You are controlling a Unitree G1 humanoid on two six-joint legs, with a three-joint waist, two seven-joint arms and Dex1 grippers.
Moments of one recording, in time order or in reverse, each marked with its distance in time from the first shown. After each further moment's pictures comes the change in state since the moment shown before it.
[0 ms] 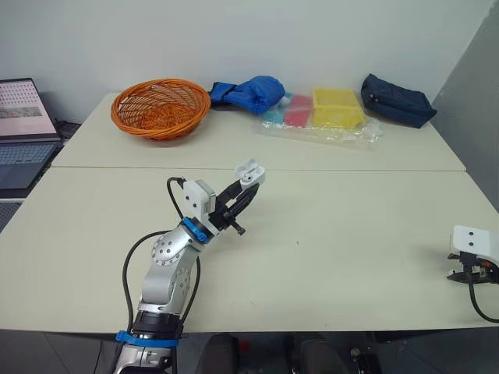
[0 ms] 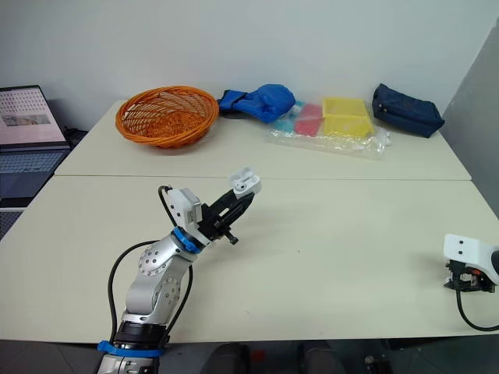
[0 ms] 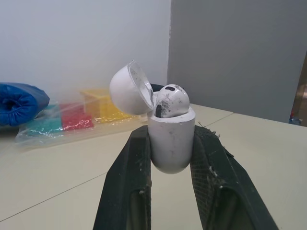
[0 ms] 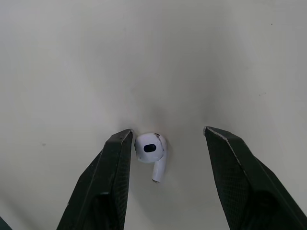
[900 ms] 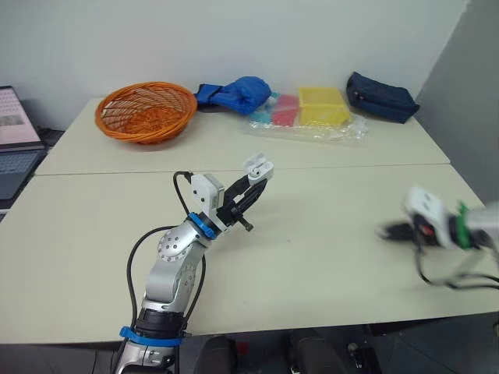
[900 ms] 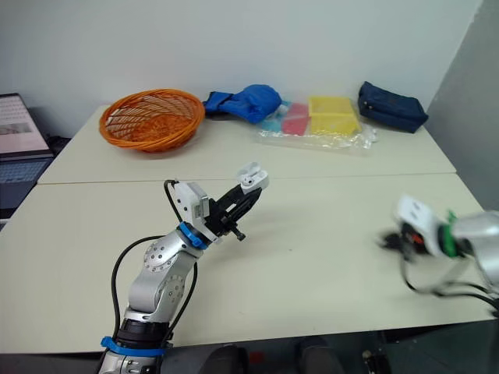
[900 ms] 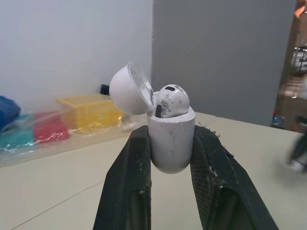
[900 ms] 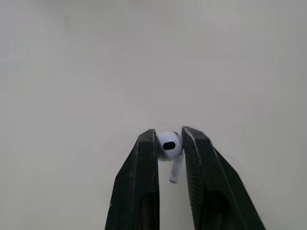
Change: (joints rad) left arm -0.046 -0.016 -0.045 -0.025 0.008 0.037 0.040; right arm -0.386 0.549 -0.139 -0.524 0.449 0.667 -0.279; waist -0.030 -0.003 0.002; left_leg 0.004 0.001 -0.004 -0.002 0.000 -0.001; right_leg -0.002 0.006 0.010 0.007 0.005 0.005
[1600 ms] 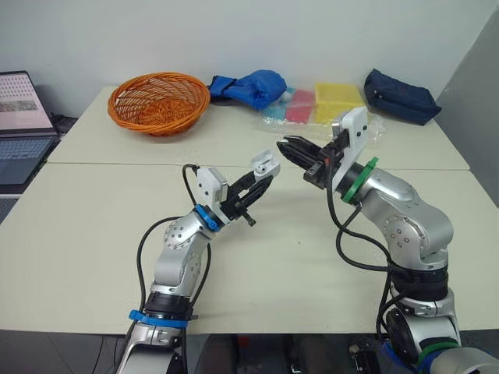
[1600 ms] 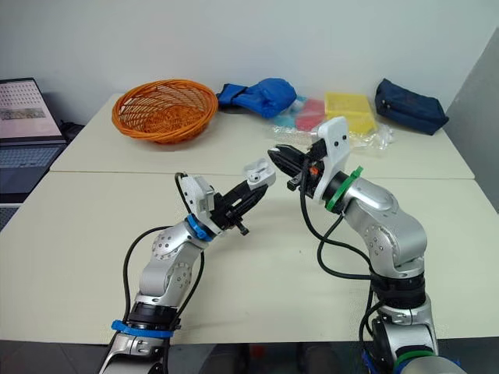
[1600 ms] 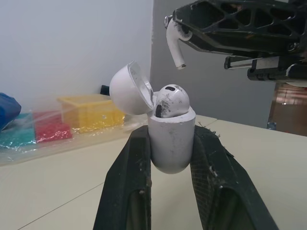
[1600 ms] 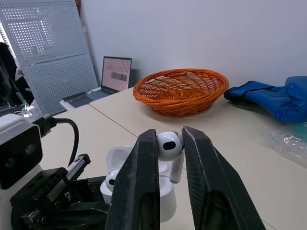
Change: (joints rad) left arm -0.076 -0.010 0.015 0.122 -0.021 -0.045 -0.108; right arm -0.110 0.452 0.089 -0.181 0.095 0.046 -0.504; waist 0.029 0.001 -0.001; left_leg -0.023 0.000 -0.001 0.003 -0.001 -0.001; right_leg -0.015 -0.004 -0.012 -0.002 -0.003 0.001
